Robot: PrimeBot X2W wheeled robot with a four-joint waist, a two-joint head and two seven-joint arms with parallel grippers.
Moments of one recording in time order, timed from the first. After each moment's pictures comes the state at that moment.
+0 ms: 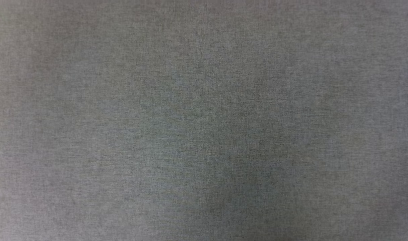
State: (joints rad) left arm -2.00 0.66 -0.94 0.68 -0.54 -0.06 0.02; right arm -1.92 -0.58 0.64 0.67 0.33 0.13 0.19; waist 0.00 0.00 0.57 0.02
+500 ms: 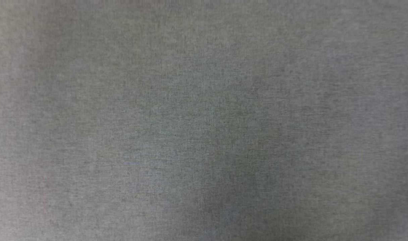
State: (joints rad) left arm -1.81 0.58 -0.99 0.88 -0.60 -0.11 -0.13; right arm -1.74 -0.50 0.73 0.88 0.39 0.13 0.02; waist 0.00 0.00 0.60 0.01
